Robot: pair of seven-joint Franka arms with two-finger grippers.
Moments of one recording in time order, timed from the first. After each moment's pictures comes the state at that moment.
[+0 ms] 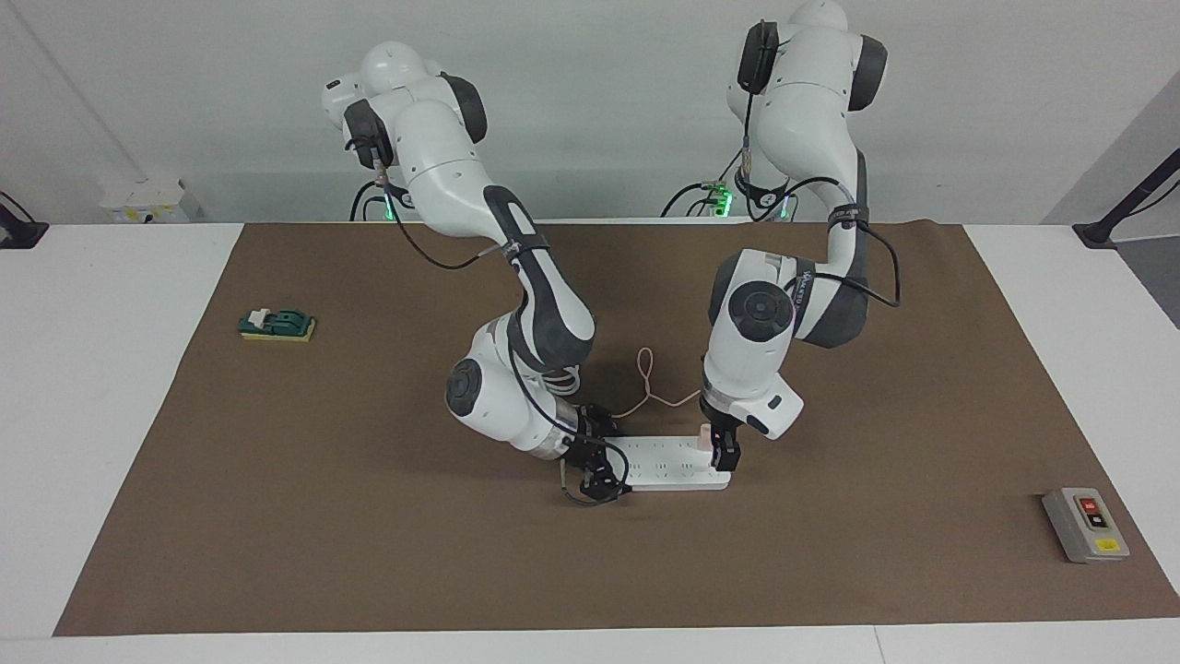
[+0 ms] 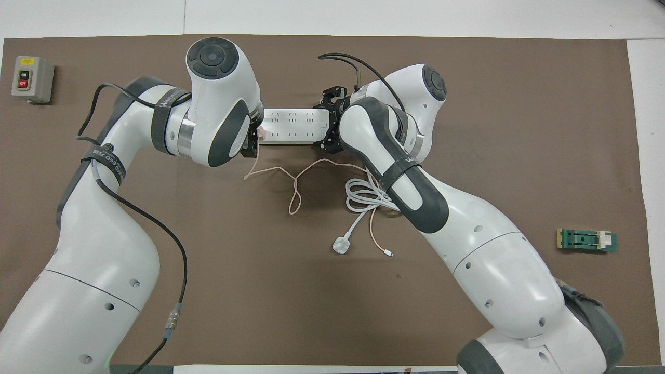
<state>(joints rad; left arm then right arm) -0.44 0.61 0.01 -1.41 0.03 2.00 -1.90 0.42 0.91 -0.02 -1.20 0.84 2.24 1.47</state>
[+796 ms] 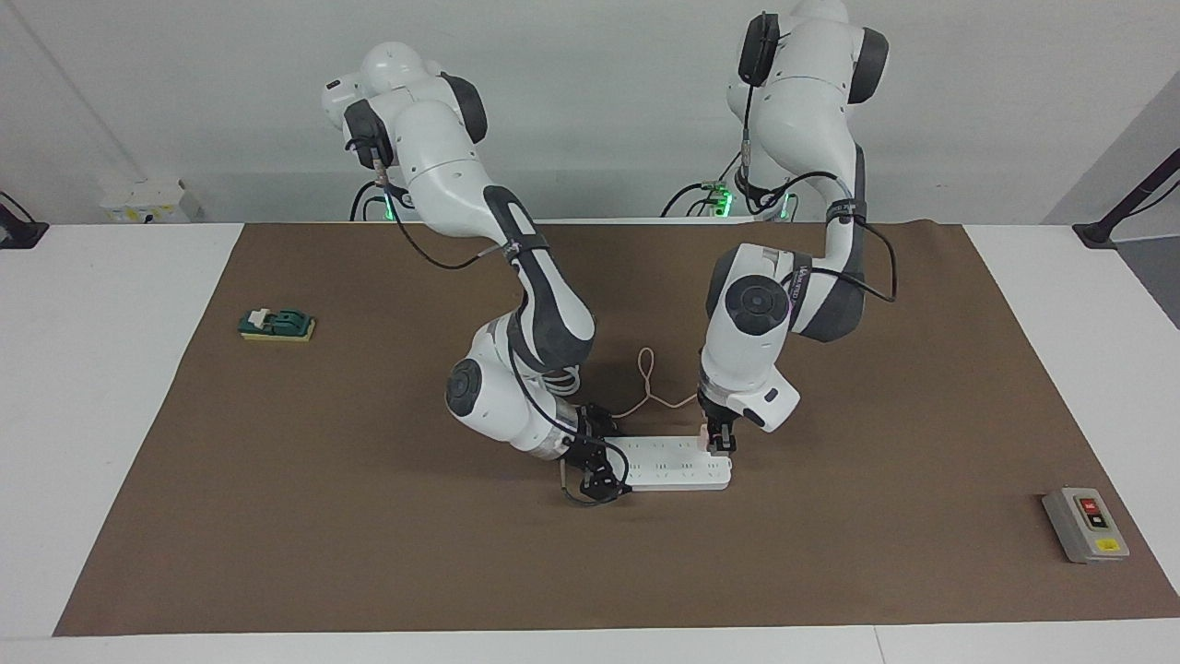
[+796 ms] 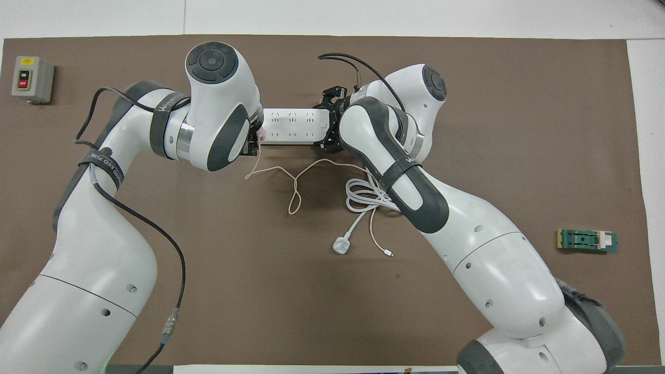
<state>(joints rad) -0.45 0.59 0.02 -1.44 0.03 2.04 -1.90 0.42 0.91 -0.02 -1.20 0.84 2.24 1.47</state>
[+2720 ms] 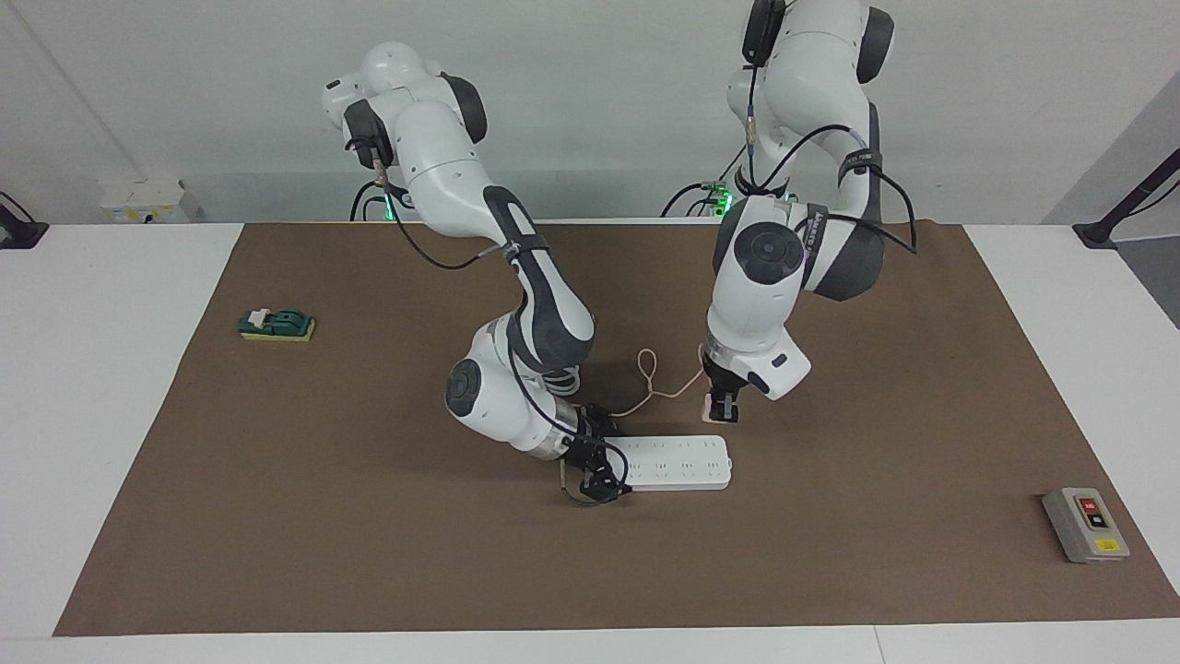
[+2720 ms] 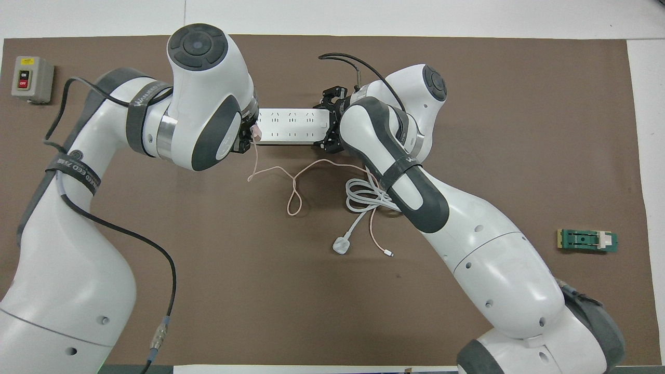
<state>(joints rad) -0.46 0.46 0.01 -1.44 0.03 1.88 -1.78 0.42 0.91 -0.02 -1.20 0.85 2.24 1.46</state>
